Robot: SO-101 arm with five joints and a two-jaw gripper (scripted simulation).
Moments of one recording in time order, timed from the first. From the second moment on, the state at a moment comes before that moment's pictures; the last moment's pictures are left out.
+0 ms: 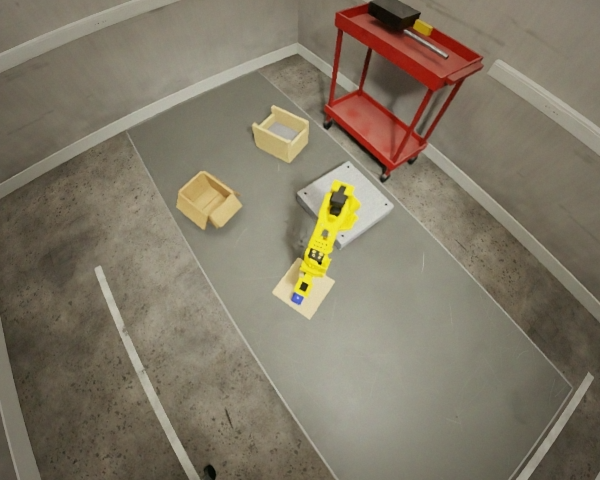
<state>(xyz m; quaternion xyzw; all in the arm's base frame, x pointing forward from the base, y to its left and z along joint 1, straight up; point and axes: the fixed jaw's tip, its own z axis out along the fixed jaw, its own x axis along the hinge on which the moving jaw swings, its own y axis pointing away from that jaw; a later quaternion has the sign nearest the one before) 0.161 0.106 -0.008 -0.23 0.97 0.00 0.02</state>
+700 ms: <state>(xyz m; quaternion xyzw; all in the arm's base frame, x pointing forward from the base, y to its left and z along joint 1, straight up) 0.161 0.105 -0.016 -0.23 0.97 0.00 0.02</state>
